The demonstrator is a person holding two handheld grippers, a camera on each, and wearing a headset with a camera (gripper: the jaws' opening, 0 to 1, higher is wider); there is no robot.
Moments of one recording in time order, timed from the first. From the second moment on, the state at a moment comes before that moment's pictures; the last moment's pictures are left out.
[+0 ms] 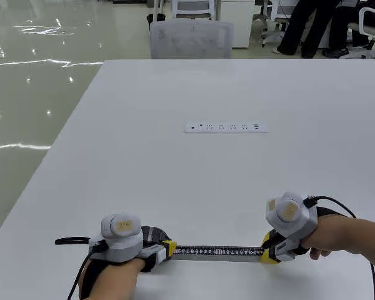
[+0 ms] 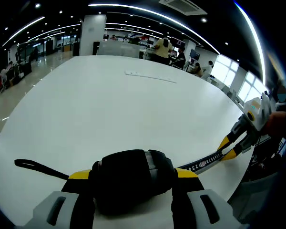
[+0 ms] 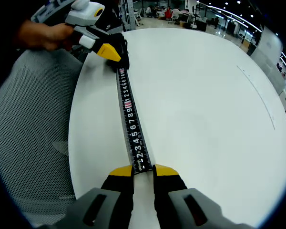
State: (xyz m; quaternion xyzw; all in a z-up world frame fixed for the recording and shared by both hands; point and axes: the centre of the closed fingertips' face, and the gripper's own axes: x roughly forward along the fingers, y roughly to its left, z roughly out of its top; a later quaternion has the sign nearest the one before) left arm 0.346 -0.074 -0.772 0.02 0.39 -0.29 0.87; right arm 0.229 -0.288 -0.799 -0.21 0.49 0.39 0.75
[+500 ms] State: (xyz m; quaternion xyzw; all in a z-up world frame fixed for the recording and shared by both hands) left arm 0.347 -0.074 -0.773 0.02 0.39 -0.29 0.87; right arm 0.230 -0.281 -0.799 -0.25 0.48 0.41 0.73
